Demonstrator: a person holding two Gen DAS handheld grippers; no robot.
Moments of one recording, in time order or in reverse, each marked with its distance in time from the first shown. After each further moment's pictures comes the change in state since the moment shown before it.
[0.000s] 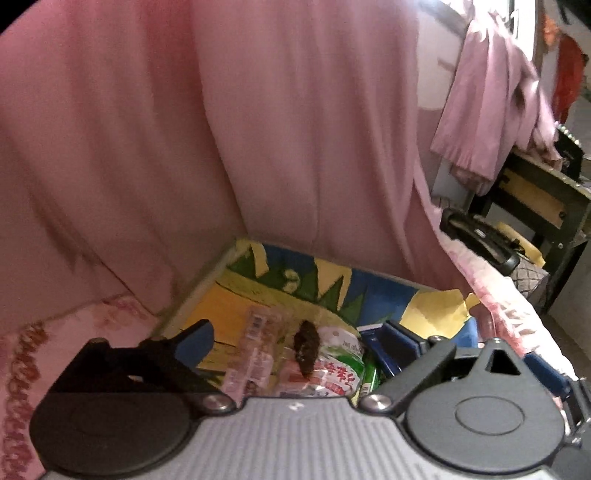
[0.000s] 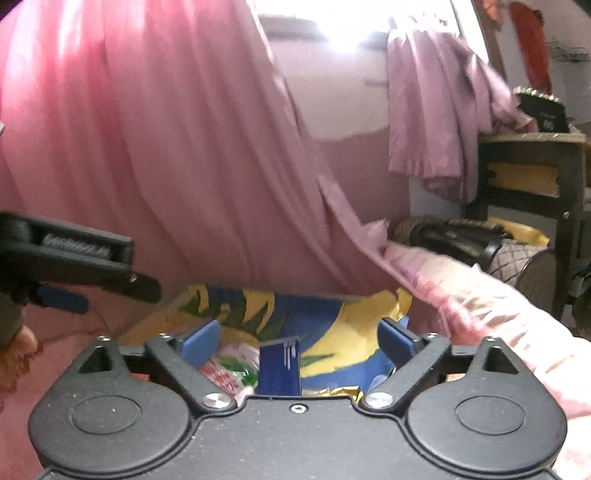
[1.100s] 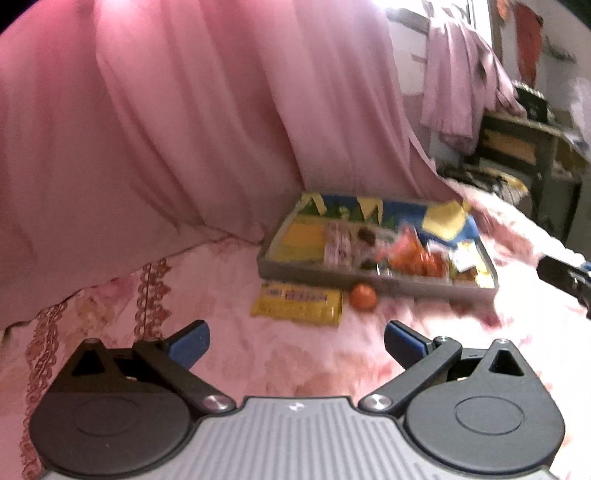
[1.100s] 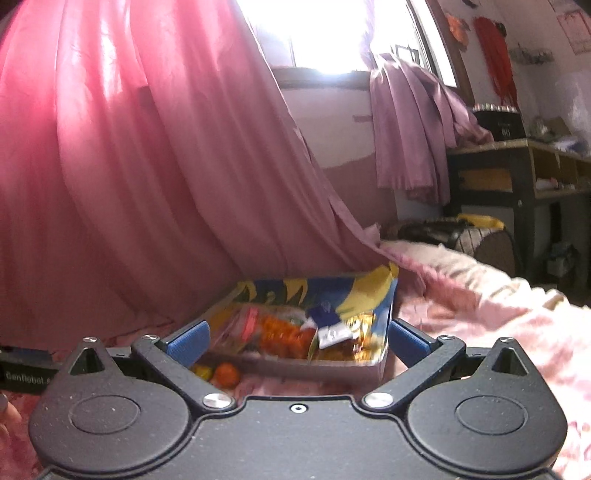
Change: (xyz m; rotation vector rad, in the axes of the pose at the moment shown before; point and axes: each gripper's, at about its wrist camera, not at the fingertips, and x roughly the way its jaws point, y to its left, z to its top) left arm -0.161 0.073 -0.133 0.161 -0.022 0.067; right arm -0.175 0.053 -0.044 0.076 -0.036 -0.011
